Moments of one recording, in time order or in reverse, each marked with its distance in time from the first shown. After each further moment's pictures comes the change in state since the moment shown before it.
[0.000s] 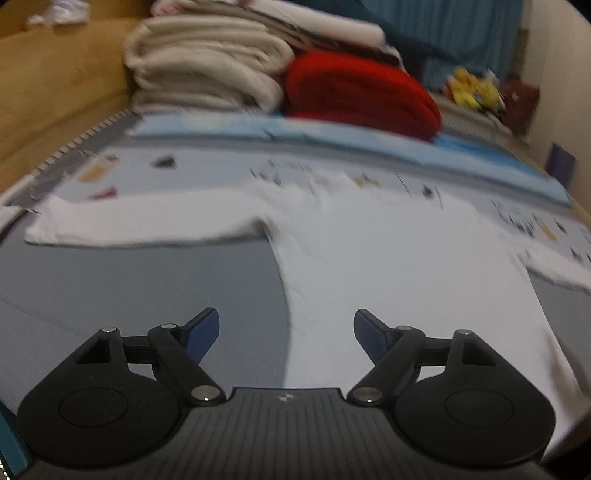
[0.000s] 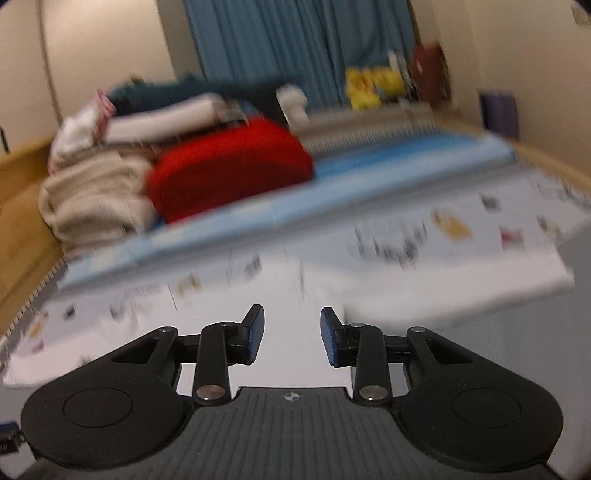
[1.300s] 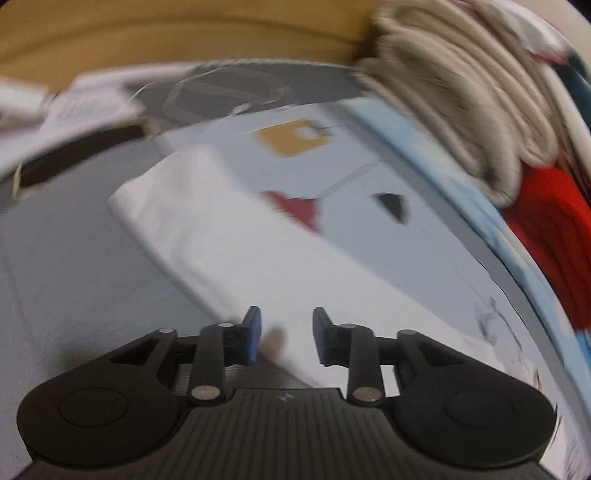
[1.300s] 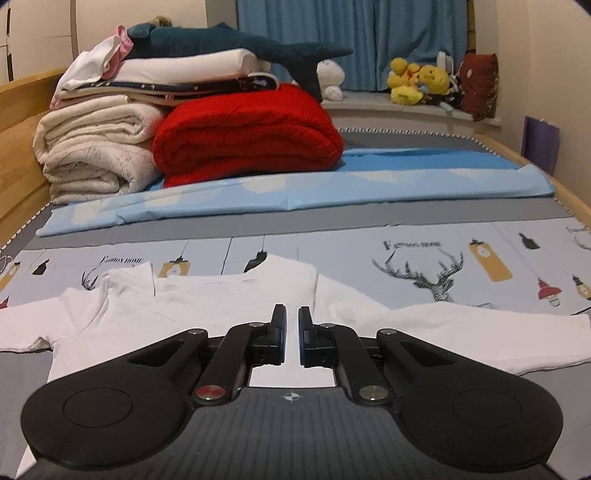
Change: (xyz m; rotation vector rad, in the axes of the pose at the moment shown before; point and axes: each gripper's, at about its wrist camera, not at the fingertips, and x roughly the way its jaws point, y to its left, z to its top) left arm 0.210 0.280 0.125 -0.695 0.125 0.239; right arm 0.127 0.032 0.023 -0.187 0.134 -0.028
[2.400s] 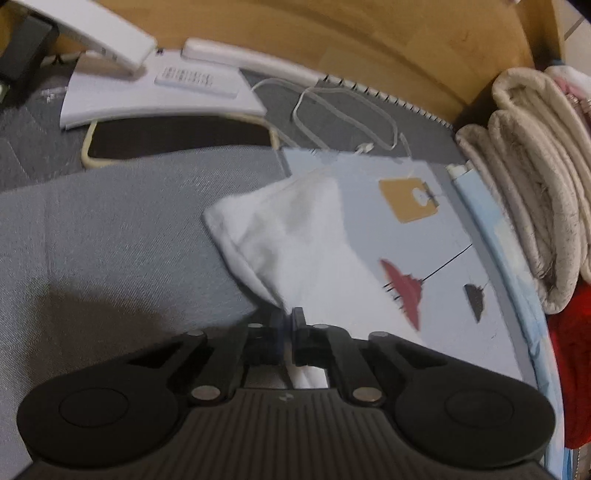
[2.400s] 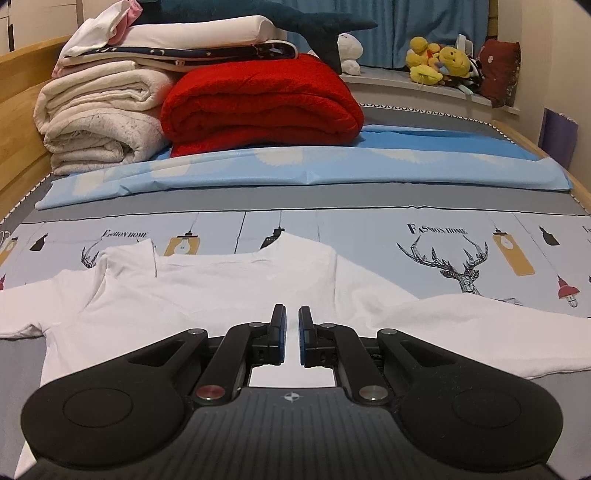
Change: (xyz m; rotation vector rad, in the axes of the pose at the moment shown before) left arm 0.018 0.069 0.041 -0.282 -0.072 0.096; right arm 0.034 0.028 0.008 -0.038 0.084 0.002
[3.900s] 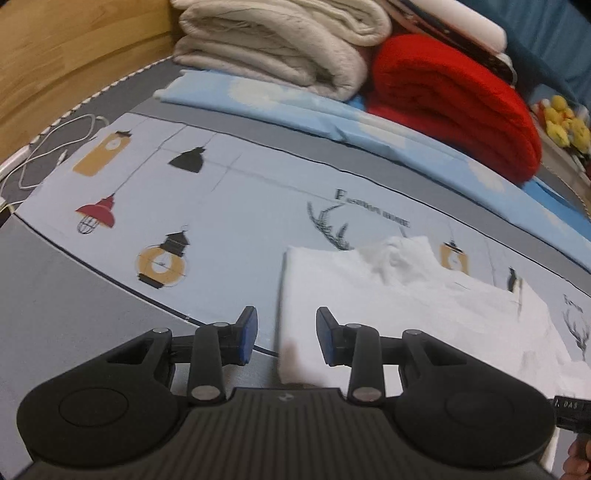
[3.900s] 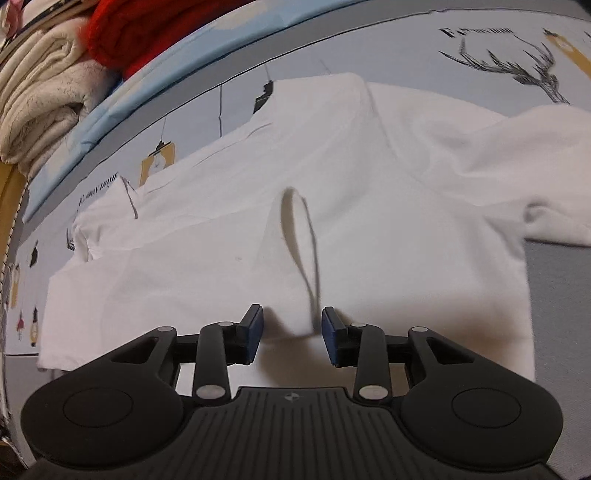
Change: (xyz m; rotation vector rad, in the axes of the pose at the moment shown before) left arm -0.128 -0.227 -0.187 0.773 0.135 -0.177; right arm 0.141 0.006 -0.033 0.340 0.419 0.126
